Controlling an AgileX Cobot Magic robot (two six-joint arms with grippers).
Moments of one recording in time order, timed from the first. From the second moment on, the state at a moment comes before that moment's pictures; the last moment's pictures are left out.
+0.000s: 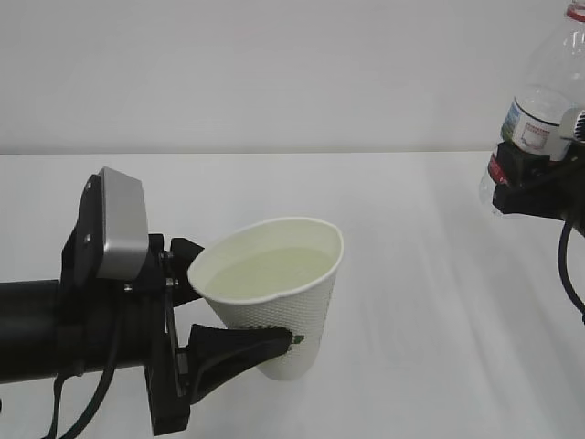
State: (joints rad) left arm -0.56 1.57 -0.44 0.84 -0.92 -0.42; right arm 0.09 1.65 -0.47 0.02 -0.95 -0.10
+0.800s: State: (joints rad) left arm -0.56 1.57 -0.44 0.56 -0.84 -0.25; right arm 0.09 1.65 -0.47 0.02 -0.95 -0.08
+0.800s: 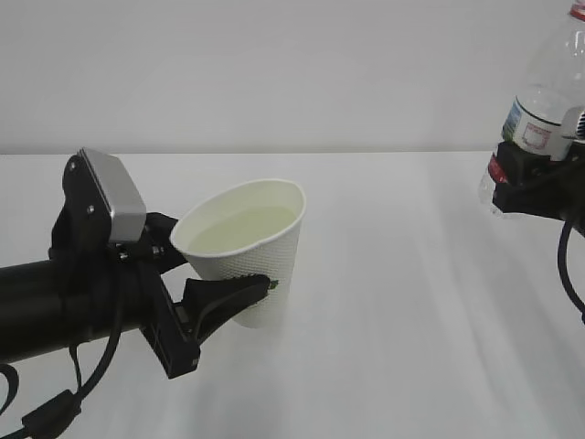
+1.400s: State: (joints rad) left arm -0.45 1.60 -0.44 0.50 -0.87 -0.22; right arm 0.09 1.65 -0.47 0.02 -0.95 -0.07
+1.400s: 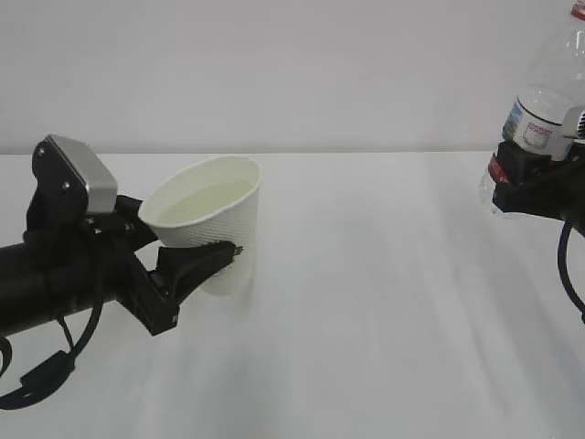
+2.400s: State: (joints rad) left arm -0.18 1.60 -0.44 0.45 -0.92 -0.22; right arm 0.09 1.65 -0.47 0.02 -0.95 -0.07
